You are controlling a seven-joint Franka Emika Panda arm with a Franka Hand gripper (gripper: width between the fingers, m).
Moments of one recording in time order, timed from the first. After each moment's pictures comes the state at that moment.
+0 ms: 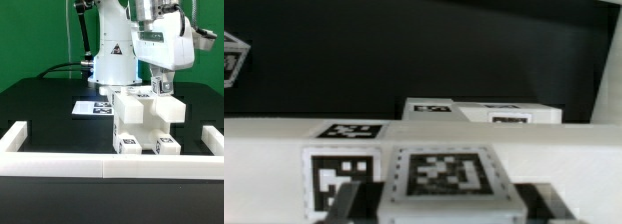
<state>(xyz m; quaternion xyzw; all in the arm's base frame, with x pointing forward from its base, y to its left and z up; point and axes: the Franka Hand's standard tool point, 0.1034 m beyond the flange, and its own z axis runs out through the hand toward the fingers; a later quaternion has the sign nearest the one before) 0.542 0.050 0.109 -0.77 0.63 0.03 0.07</state>
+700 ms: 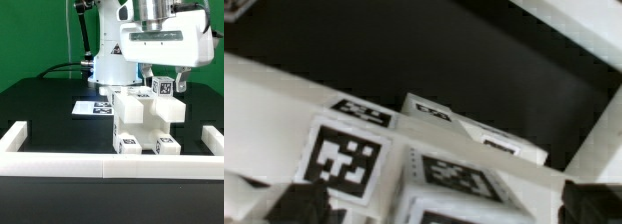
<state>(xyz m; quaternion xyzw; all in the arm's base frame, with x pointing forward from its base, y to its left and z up) 0.541 0.054 0.109 -0.89 0.46 0.02 0.07</state>
